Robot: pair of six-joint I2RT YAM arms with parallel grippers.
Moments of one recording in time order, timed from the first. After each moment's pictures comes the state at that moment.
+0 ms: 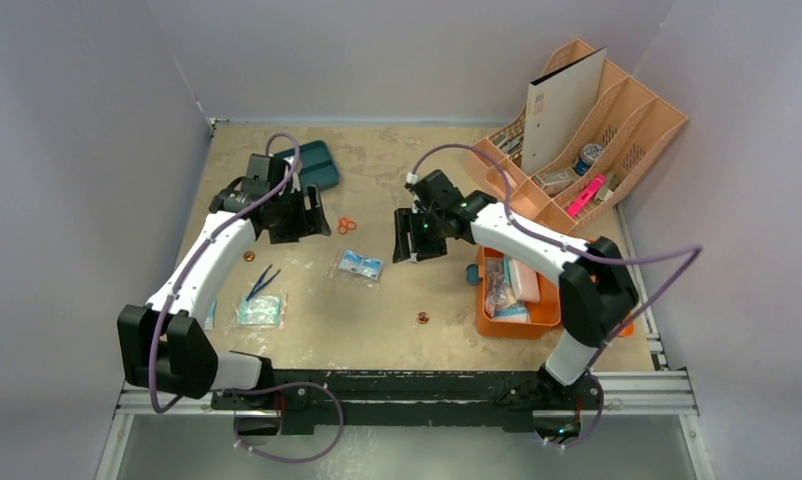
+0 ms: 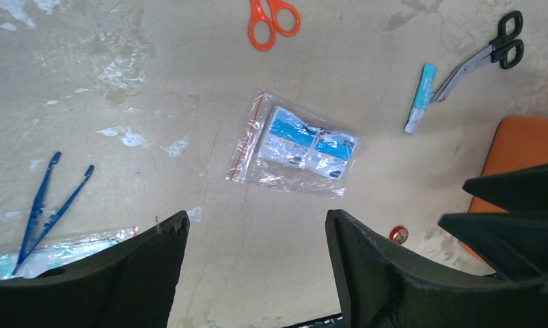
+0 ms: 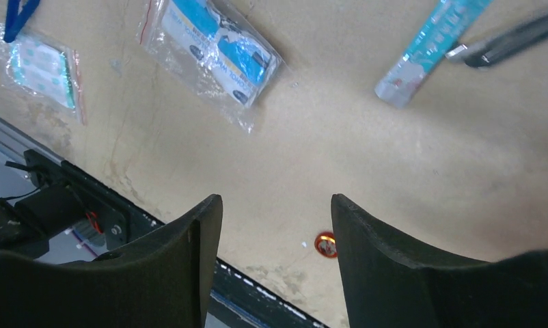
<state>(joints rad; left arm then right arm) -0.19 1.36 1.15 -0.76 0.18 -0.40 0.70 1.67 1.29 -0.62 -0.21 0.55</state>
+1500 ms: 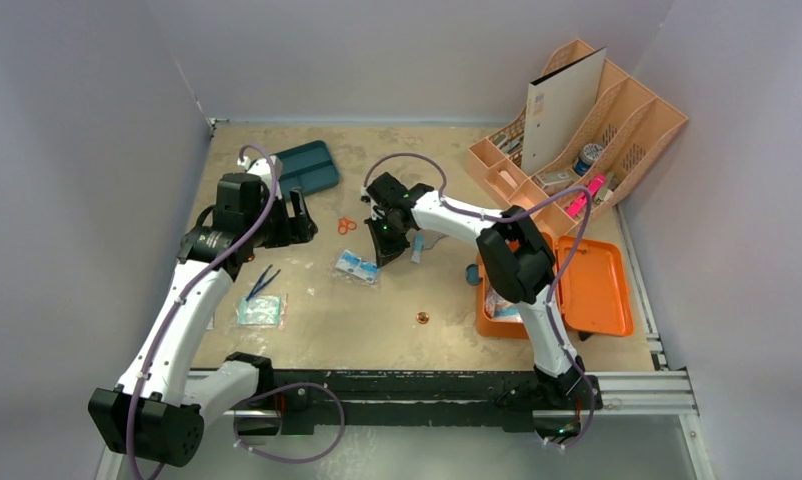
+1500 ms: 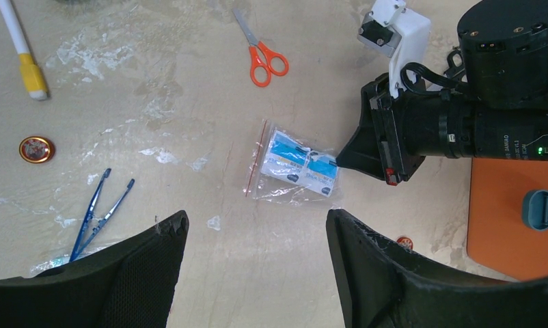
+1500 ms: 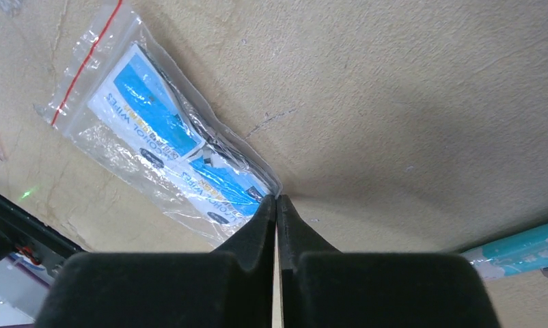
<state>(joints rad) -0.19 1.03 1.04 -0.72 0.10 -0.33 0.76 2.21 1.71 -0.71 -0.26 0.39</state>
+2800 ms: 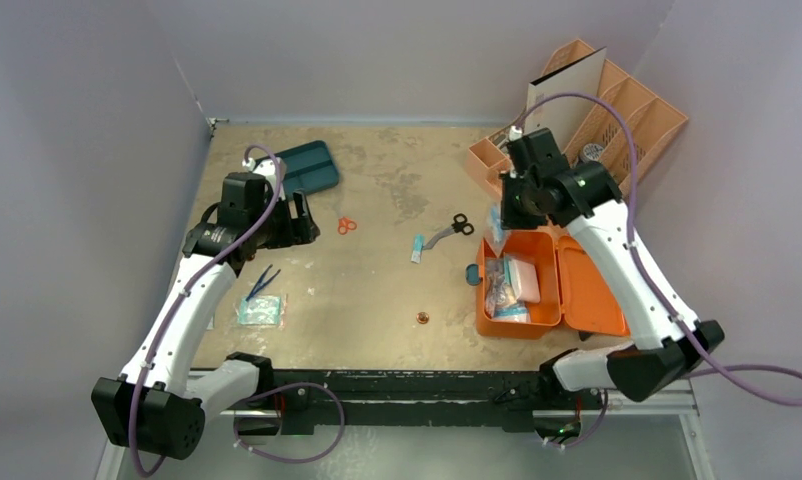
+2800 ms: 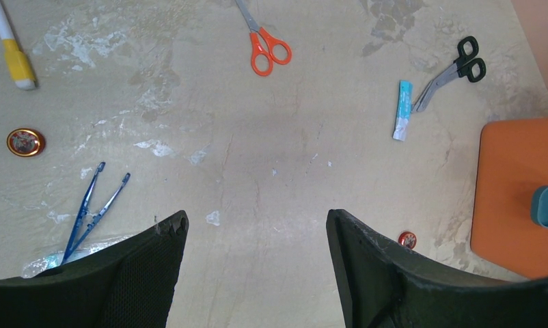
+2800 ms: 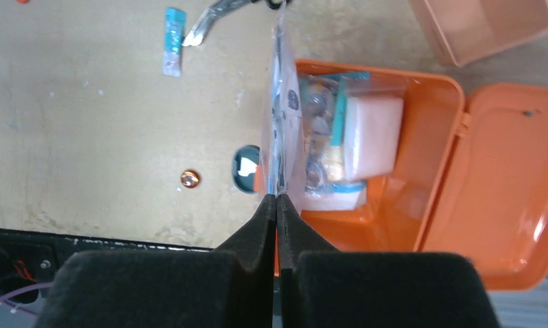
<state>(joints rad) -0.19 1.07 1.03 -0.72 0.11 -0.33 0.47 1.39 1.63 -1.26 0.14 0.42</state>
